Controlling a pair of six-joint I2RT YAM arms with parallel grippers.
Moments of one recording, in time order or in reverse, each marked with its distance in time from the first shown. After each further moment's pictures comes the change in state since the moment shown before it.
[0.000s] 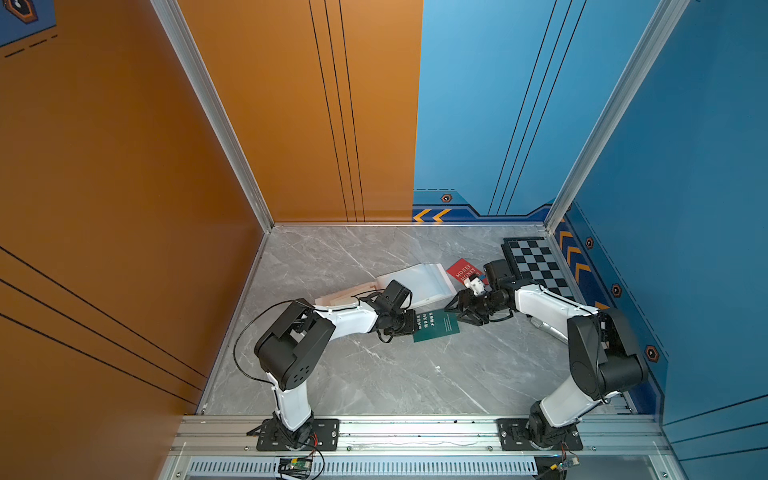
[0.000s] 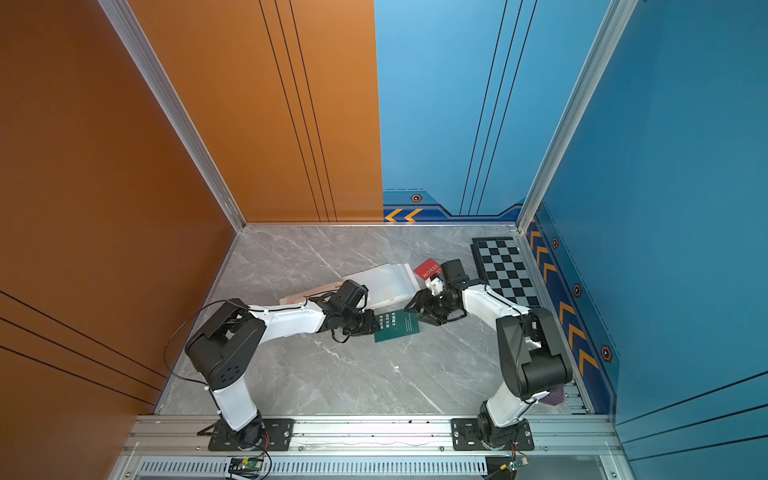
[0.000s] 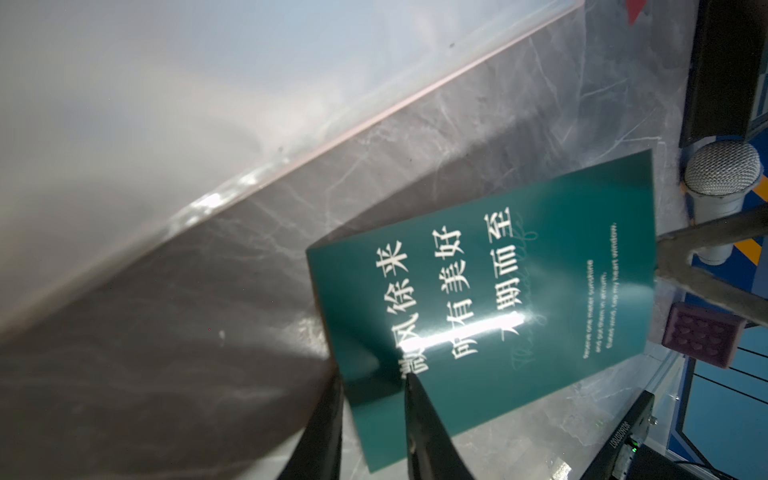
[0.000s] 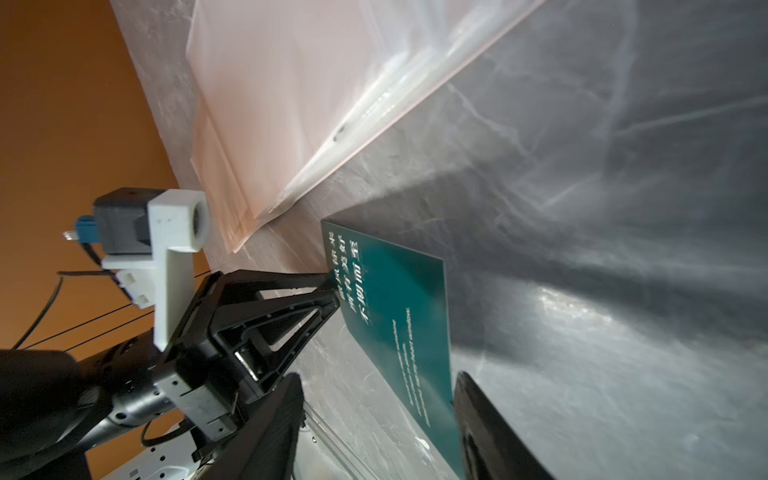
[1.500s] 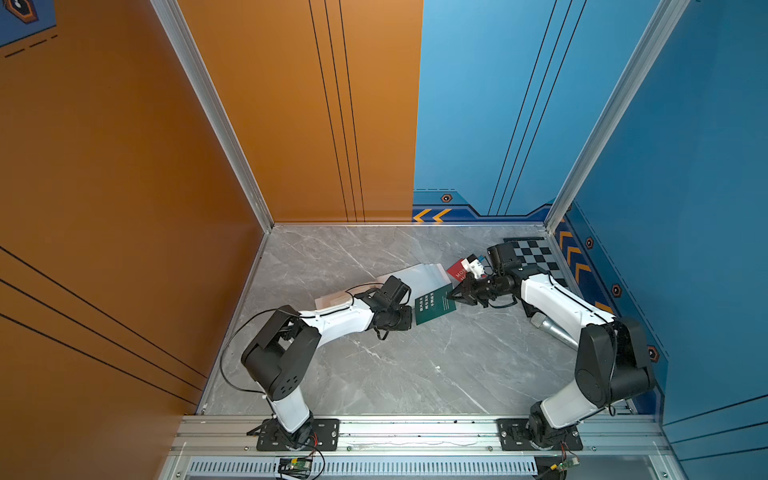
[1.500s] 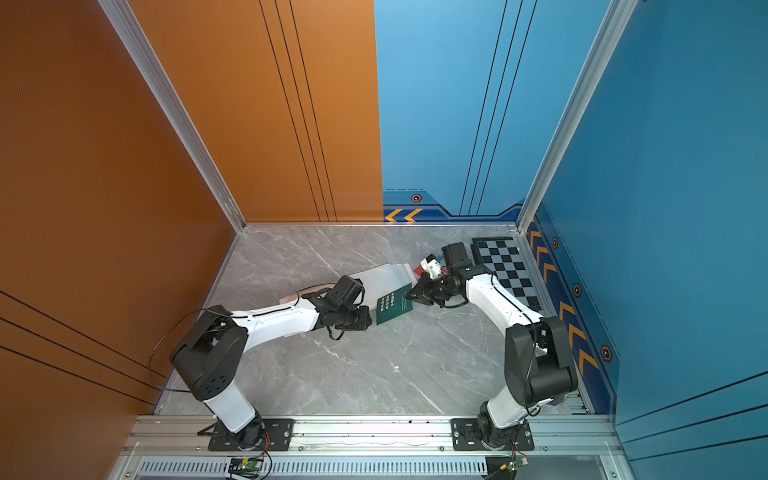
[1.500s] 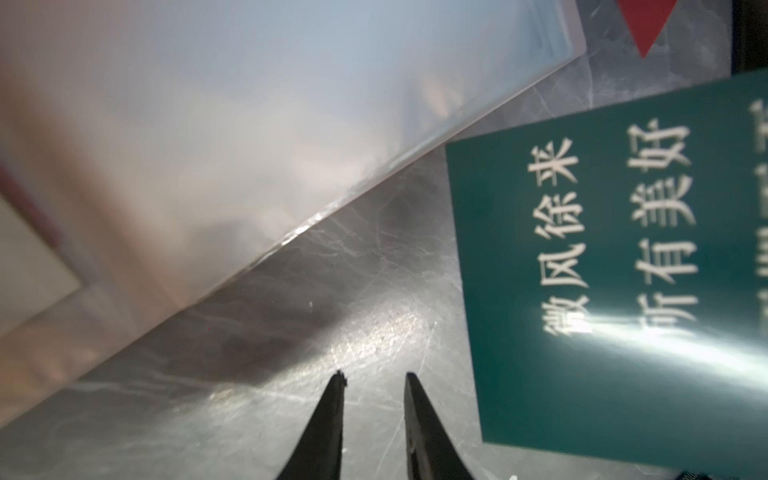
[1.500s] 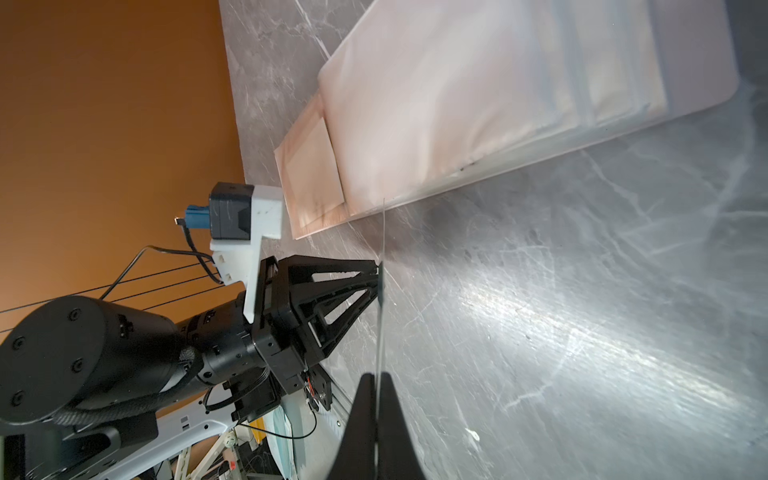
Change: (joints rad) left arm 0.018 -0.134 0.021 -0.153 -0.187 0.091; right arm -0.003 -0.038 0.190 -0.121 -0.064 -0.069
